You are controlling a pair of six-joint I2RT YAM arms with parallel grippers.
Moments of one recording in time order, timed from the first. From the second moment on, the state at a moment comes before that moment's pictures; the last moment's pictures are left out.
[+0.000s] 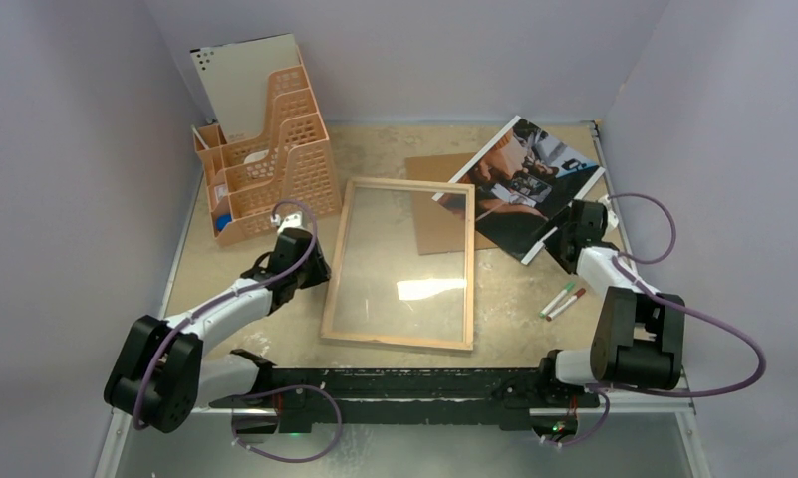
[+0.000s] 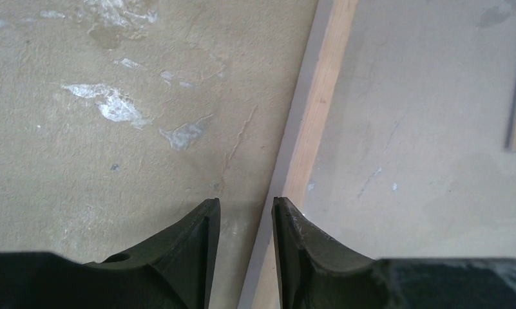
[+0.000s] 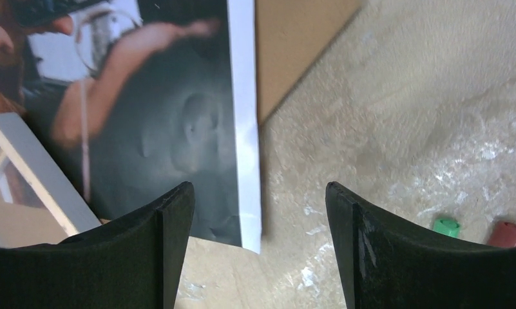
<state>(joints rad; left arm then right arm) -0.39 1.19 0.50 -0.12 -0.15 -0.63 -0.16 1.37 0.70 -0.18 0.10 0.69</state>
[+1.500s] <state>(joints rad) -0.39 1.11 0.43 -0.10 -0.19 -0.72 -0.26 1.43 0.45 0.29 -0.31 0.77</state>
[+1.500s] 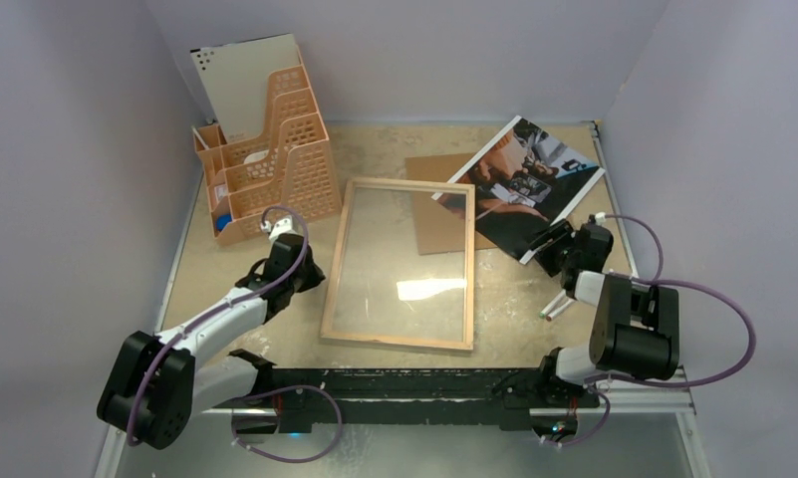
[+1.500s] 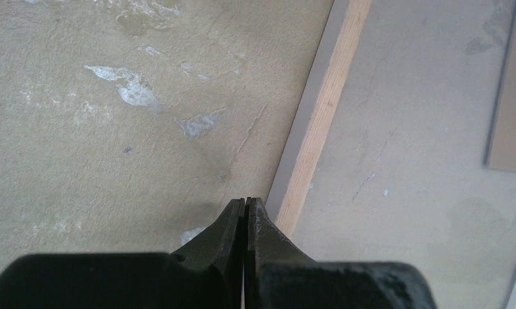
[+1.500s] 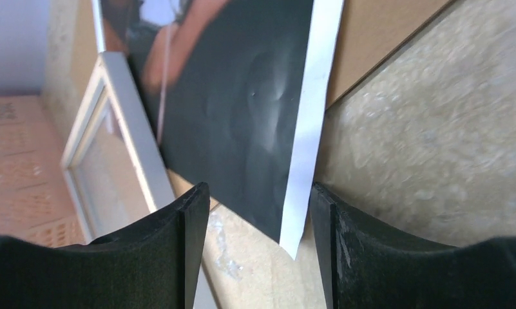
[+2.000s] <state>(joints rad) -0.39 1.13 0.46 -0.10 -0.19 -0.72 -0.26 1.34 0.35 0.52 -0.47 0.83</state>
